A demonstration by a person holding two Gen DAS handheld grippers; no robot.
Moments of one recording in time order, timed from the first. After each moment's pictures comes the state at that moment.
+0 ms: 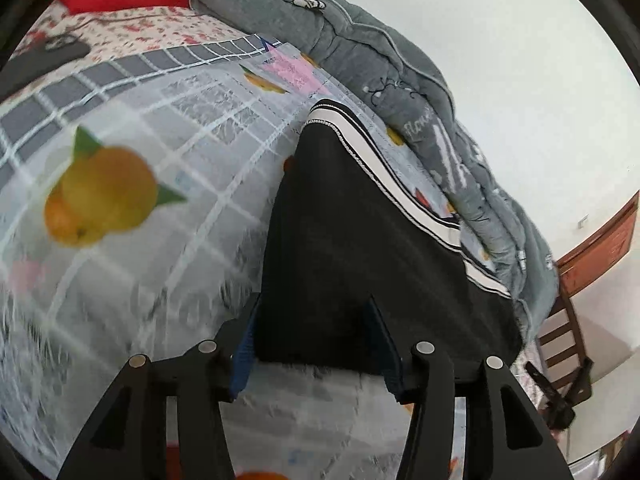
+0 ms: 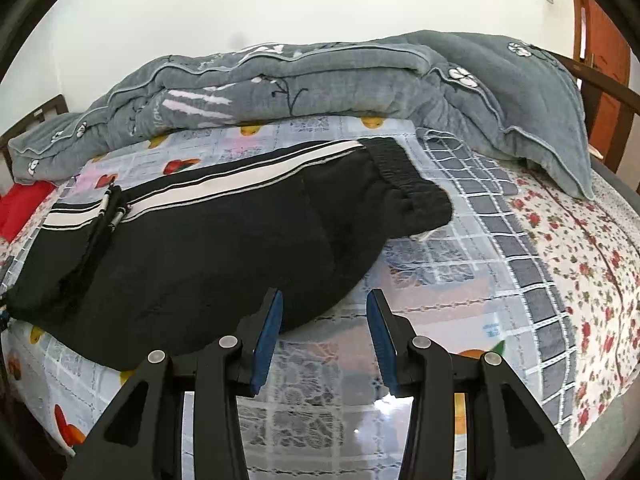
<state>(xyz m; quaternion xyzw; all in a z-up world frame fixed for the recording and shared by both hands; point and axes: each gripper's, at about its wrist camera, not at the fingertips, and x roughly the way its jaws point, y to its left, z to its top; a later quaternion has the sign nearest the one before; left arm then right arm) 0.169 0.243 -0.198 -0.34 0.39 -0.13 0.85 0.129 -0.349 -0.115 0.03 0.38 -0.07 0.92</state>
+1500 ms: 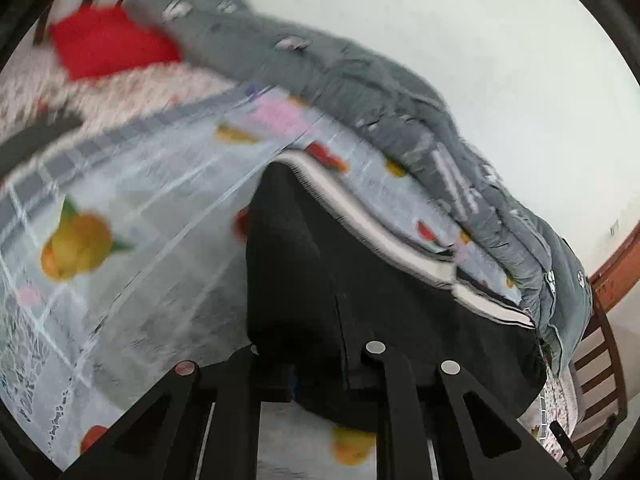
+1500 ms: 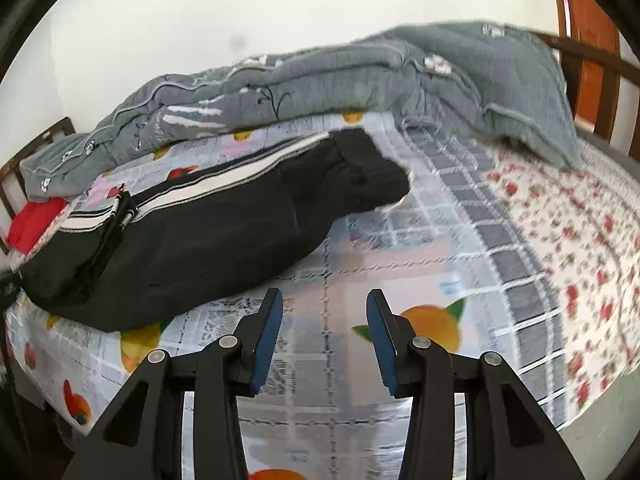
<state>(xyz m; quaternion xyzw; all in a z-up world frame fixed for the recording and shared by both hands) 0.185 0.173 -0.131 -0.28 0.34 -0.04 0.90 0.075 -0.391 -0.114 0.06 0.36 -0.06 0.93</state>
